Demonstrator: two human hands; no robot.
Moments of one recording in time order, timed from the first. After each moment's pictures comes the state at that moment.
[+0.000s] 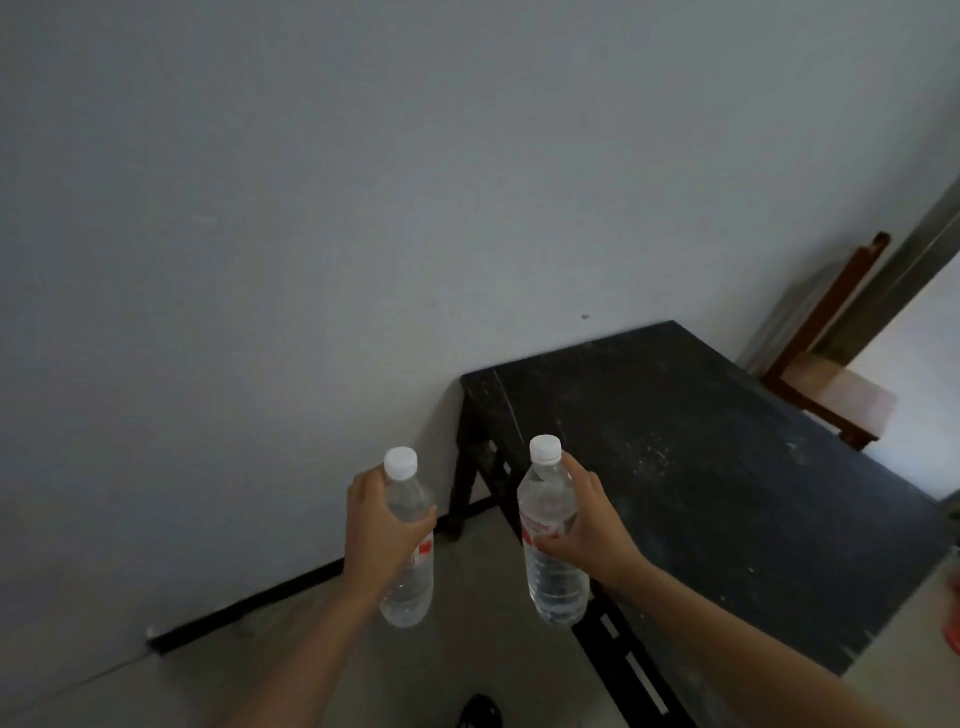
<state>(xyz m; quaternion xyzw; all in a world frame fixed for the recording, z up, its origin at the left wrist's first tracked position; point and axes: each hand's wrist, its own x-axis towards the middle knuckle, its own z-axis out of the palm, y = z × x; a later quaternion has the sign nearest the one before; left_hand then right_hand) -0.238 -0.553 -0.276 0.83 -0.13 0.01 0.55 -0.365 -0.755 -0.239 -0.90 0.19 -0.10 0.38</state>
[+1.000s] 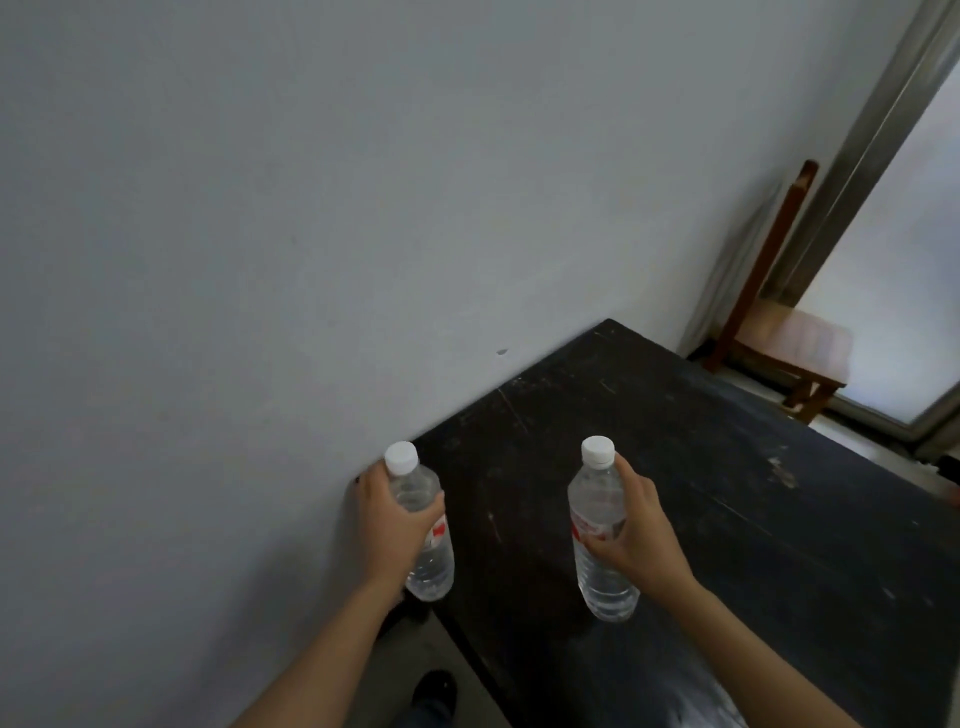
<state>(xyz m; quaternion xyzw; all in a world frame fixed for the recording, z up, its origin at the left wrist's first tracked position) -0.108 -0.827 -0.277 0.82 -0.20 -0.02 0.54 -0.309 -1.003 -0.265 -0.84 0.33 -0.19 0.38</state>
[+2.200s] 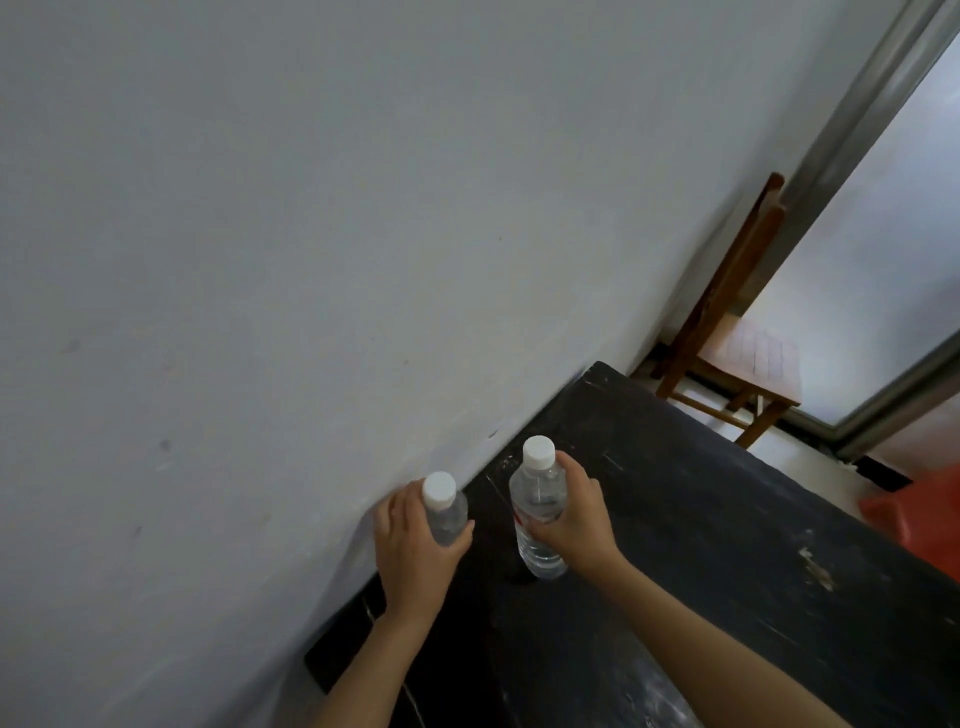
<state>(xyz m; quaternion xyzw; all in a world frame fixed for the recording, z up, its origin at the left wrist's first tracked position) 0.045 -0.987 -0.303 0.83 -0.34 0.01 0.44 -0.082 -1.120 -0.279 -0.81 0.43 -0.19 0.36</state>
